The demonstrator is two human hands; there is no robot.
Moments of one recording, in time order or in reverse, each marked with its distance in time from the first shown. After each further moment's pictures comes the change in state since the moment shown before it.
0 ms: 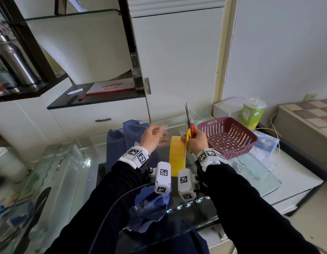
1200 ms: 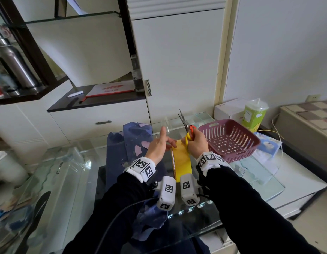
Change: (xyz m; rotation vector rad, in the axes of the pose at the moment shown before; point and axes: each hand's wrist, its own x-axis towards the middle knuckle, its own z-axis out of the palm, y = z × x) left_hand -0.002 -0.024 0.015 0.205 -0.100 0.083; right_hand 0.005 0.006 0.003 -0.155 -0.008 -0.138
